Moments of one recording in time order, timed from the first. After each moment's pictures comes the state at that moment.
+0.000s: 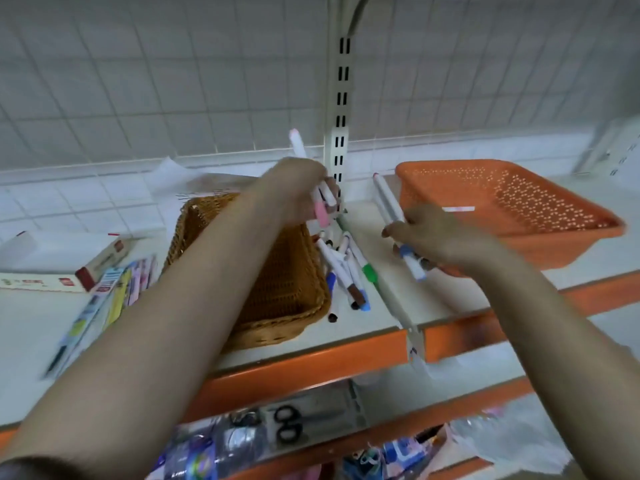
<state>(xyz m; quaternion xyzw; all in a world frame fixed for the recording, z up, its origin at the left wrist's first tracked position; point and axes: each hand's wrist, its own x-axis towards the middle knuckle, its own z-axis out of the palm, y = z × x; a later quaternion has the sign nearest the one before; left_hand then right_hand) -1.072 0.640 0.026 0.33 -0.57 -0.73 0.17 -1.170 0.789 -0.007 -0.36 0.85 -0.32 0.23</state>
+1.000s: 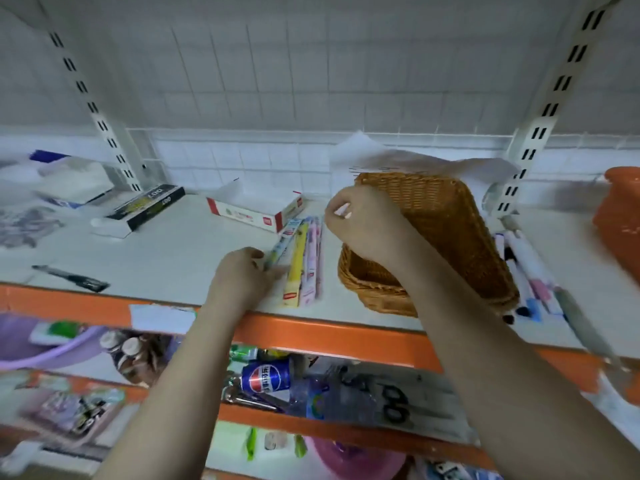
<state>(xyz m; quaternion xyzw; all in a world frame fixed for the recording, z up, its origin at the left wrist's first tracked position) -0.806 0.563 -0.097 0.64 -0.72 -0.23 0.16 -0.967 0.638 -0.018 -0.62 0.70 -0.33 0.12</state>
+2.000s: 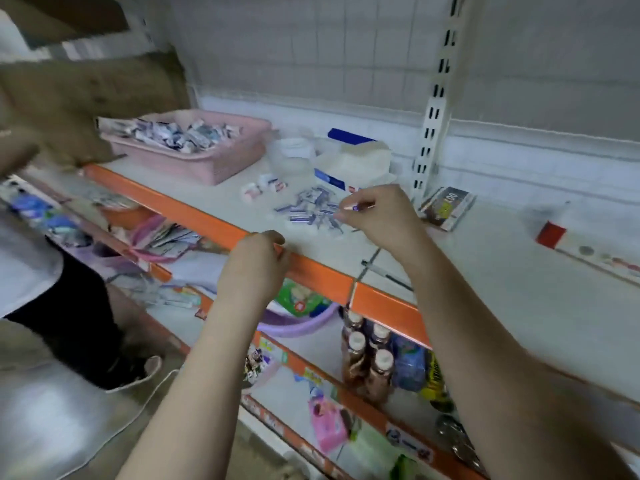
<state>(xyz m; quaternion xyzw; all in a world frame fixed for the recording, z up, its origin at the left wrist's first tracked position) -0.381 0.425 -0.093 0.72 -0.65 -0.08 0.23 -0.556 0.389 -0.058 -0.67 0.56 -0.41 0.27</state>
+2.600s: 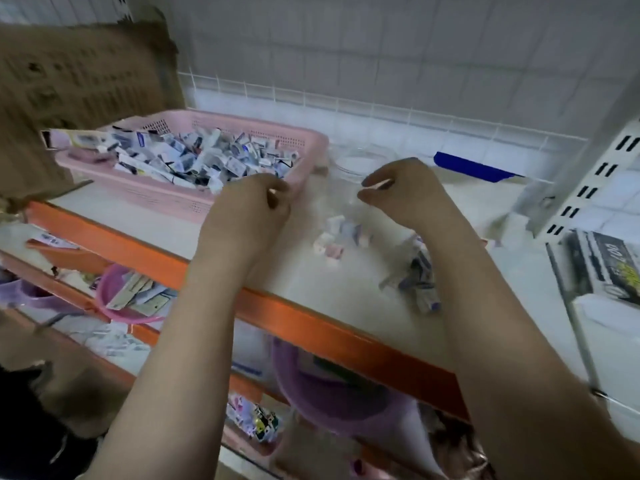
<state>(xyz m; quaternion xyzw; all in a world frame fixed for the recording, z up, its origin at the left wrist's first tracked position) -0.197 0.200 -0.056 0.61 -0.72 -0.12 0.32 -0.388 0.194 -0.039 -0.64 0.69 -0.30 0.17</state>
